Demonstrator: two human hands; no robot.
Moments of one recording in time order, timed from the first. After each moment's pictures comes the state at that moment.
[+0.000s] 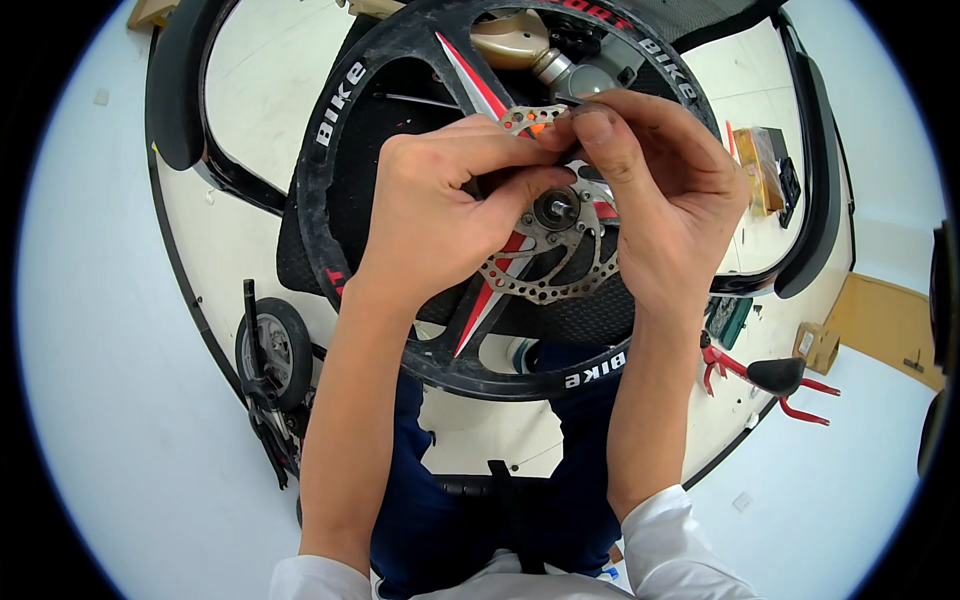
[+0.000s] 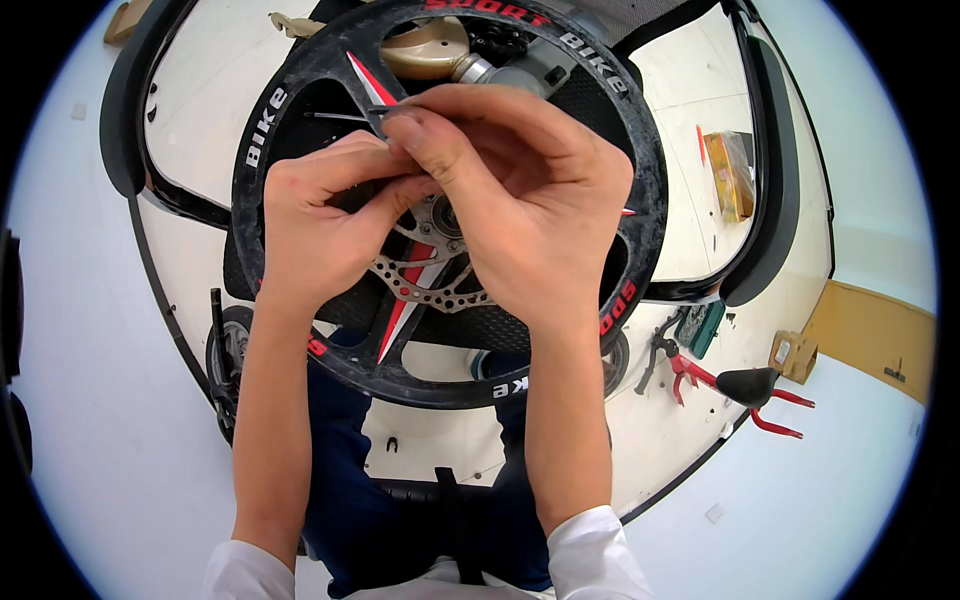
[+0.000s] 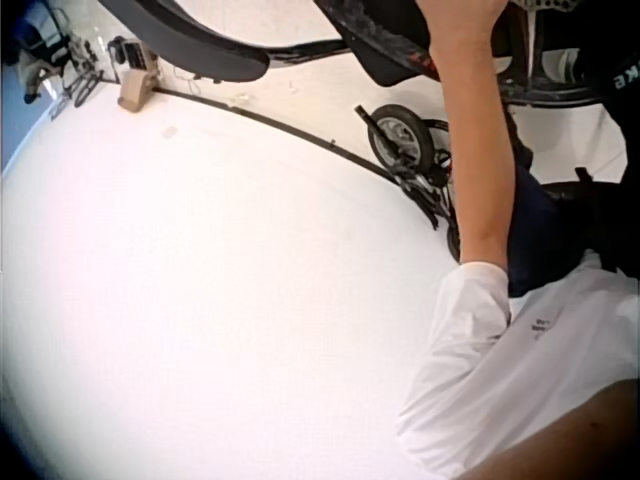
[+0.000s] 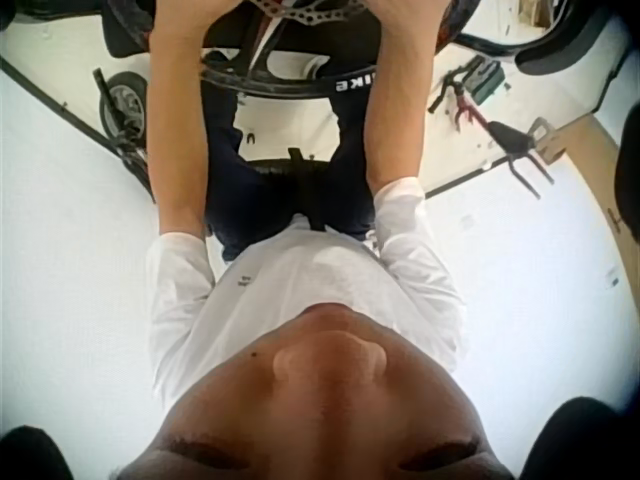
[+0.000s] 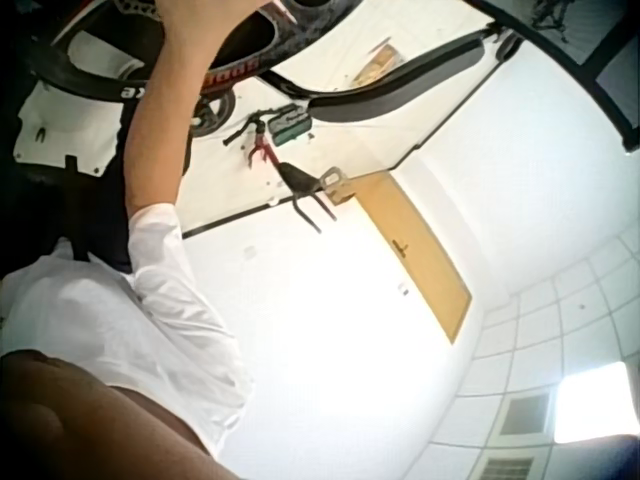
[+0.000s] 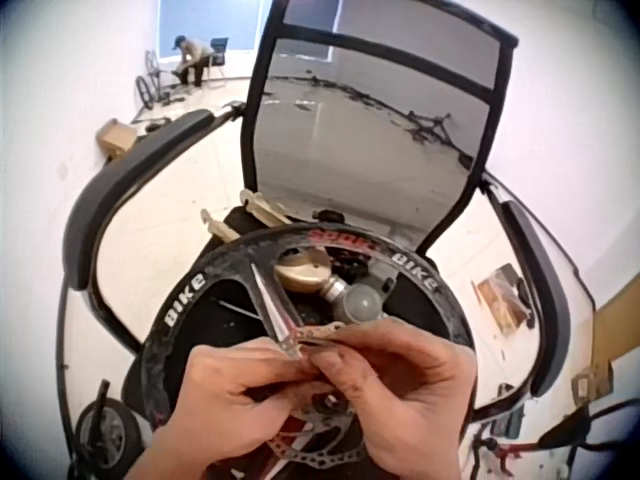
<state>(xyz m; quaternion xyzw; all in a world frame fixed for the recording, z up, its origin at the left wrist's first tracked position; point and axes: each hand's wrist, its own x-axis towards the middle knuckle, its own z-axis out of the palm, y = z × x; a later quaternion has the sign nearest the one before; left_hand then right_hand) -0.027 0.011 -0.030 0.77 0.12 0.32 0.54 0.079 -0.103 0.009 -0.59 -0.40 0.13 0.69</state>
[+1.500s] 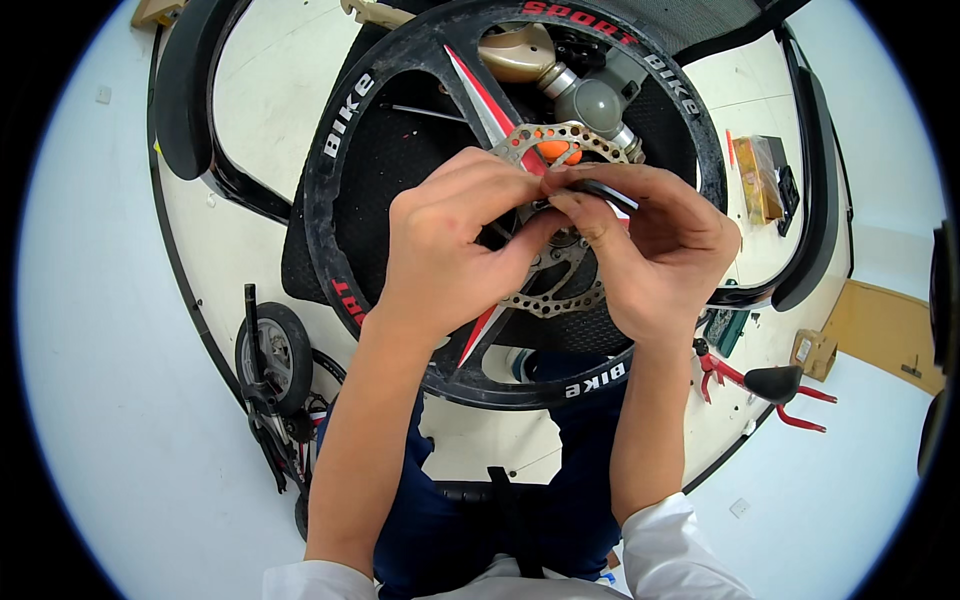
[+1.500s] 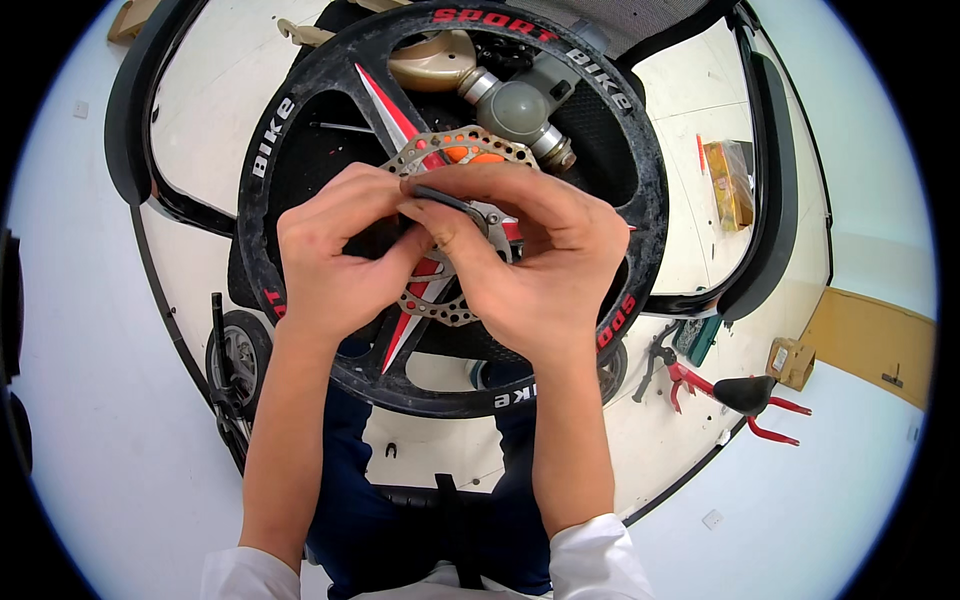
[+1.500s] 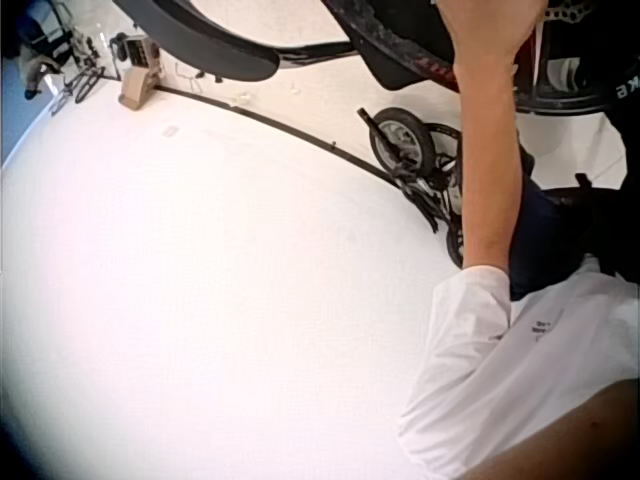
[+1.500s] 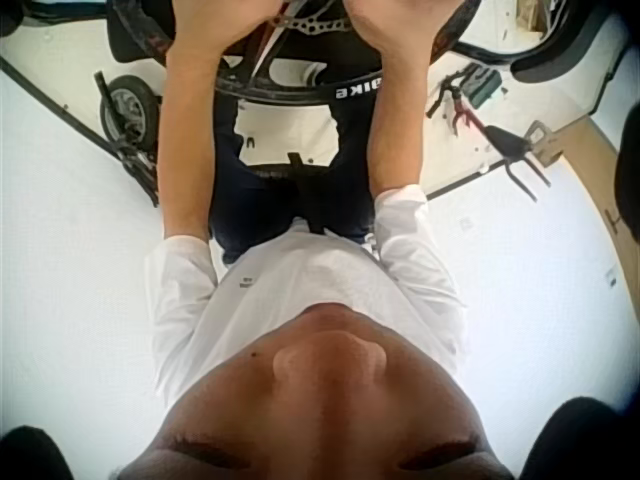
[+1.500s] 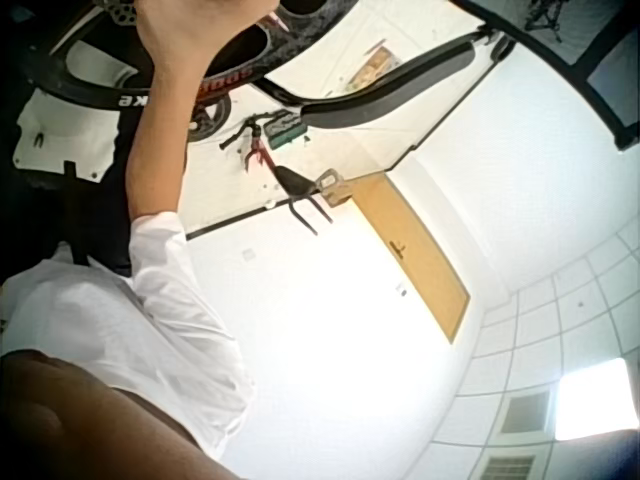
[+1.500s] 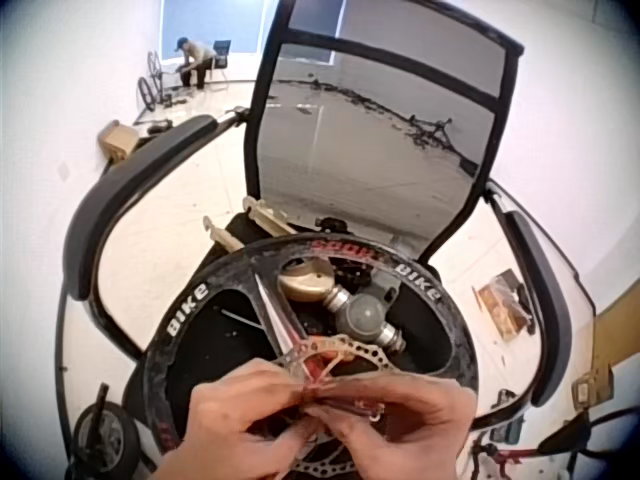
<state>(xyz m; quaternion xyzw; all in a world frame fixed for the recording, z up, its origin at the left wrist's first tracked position) -0.032 0.000 -0.039 0.79 0.11 0.40 0.45 0.069 -0.114 0.004 -0.64 -0.38 0.12 0.65</state>
